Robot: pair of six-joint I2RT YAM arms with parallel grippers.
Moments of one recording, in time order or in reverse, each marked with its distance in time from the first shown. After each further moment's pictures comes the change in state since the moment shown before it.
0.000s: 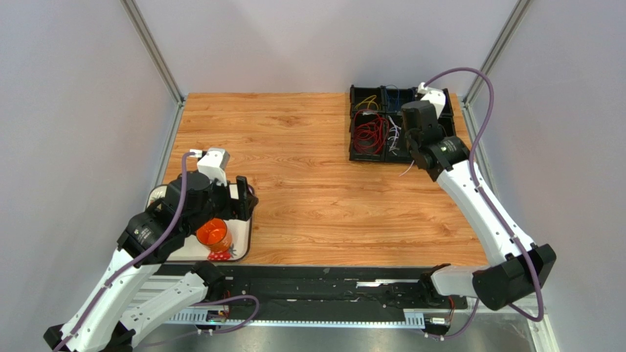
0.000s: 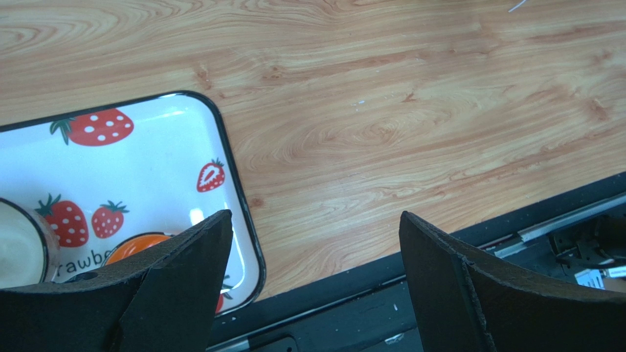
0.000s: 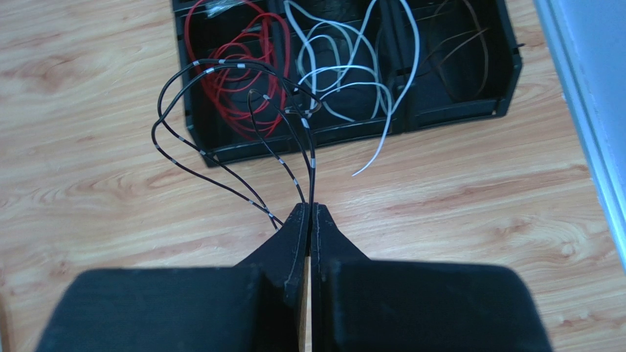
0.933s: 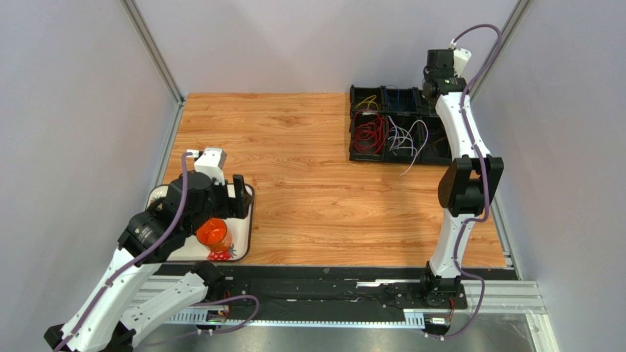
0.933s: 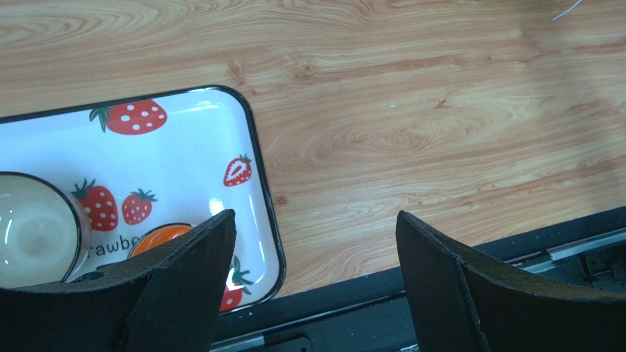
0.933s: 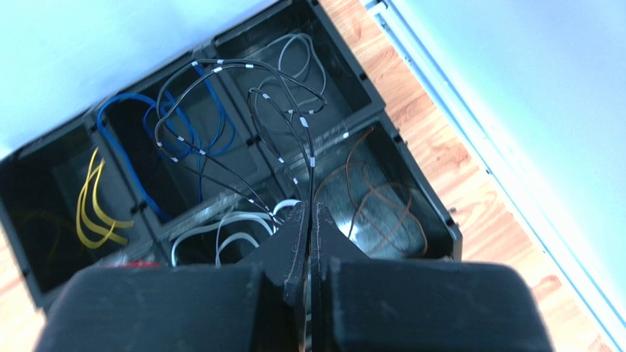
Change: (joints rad) left arm 0.008 0.007 0.000 -0.024 -0.081 -0.002; right arm -0.389 0.758 0.718 0.027 0.020 -0.053
